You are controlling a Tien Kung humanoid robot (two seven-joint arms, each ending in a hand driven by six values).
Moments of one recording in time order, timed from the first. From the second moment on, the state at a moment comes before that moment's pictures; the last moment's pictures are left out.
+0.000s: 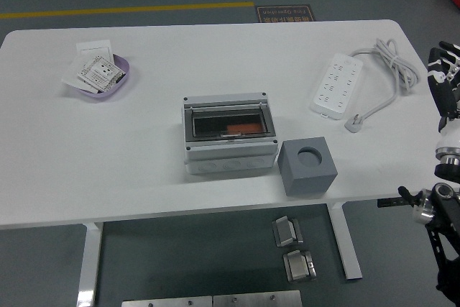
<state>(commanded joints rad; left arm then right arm) 0.16 0.09 -1.43 -0.18 1.30 0.04 0.22 0.05 -0.20 1.50 1.46 -1.22 -0.52 0.35</state>
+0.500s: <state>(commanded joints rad) 0.11 0.10 -1.45 -0.18 1.31 -0.02 0.21 0.05 -0.21 1.50 1.46 -1.31 -0.49 0.27</state>
